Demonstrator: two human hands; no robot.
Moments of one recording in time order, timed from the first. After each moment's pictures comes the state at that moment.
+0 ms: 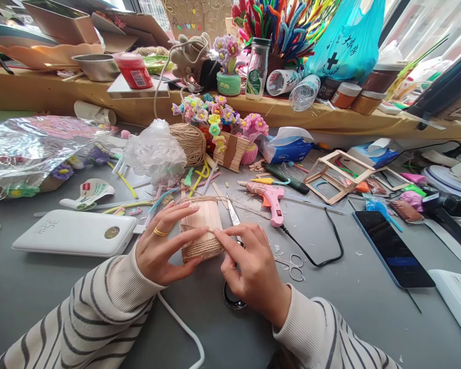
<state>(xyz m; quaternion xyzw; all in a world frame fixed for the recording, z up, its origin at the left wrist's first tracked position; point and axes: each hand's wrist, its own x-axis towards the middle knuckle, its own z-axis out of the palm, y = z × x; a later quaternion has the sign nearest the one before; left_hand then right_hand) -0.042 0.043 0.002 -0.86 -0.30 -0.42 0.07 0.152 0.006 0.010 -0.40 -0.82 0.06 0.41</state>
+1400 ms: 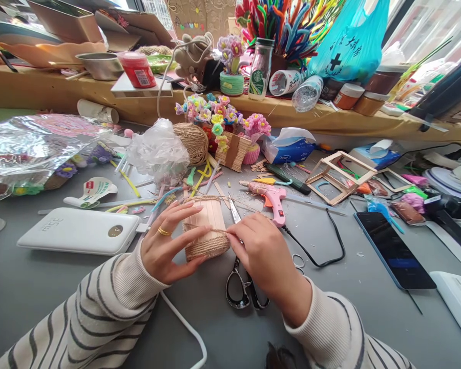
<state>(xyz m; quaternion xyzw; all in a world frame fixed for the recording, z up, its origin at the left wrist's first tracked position) -0.040 0.039 0.002 -0.86 -0.31 -0.41 0.05 0.159 0.022 0.039 -0.46 -0.84 0.05 0.28</state>
